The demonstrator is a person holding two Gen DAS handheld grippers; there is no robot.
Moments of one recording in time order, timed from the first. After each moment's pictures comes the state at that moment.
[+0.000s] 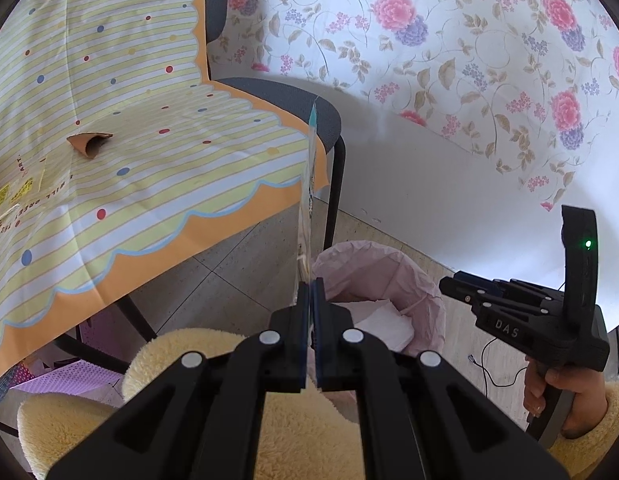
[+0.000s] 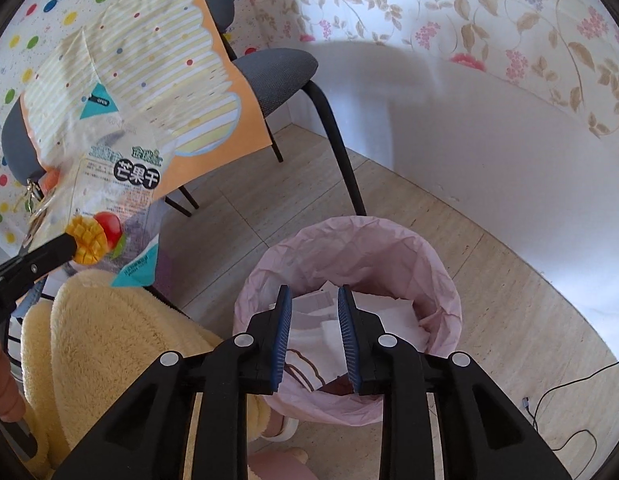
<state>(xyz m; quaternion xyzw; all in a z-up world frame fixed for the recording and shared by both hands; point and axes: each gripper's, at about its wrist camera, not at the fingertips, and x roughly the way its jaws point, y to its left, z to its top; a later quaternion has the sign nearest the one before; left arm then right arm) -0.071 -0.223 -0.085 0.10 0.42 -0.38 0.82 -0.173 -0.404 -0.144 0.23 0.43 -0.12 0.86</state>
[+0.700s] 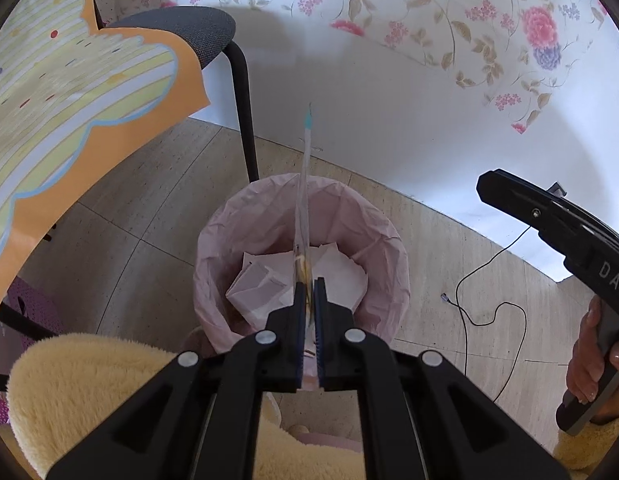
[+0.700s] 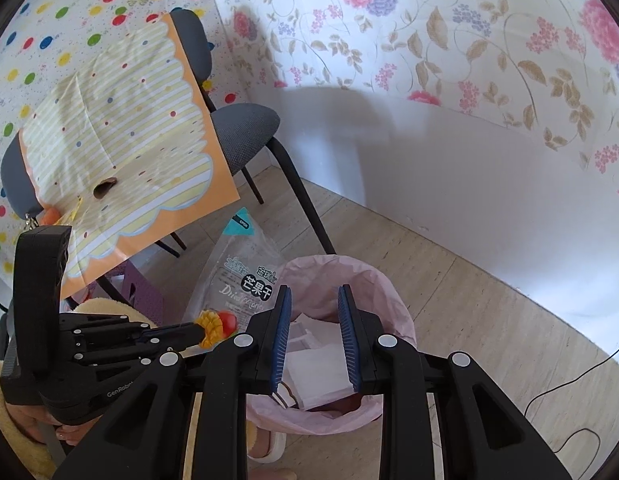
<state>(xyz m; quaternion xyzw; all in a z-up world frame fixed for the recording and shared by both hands) -0.088 -0.316 -0.154 0.17 0.49 -0.46 0.72 -0.211 -0.434 -0.118 0.24 0.38 -0.16 0.88</state>
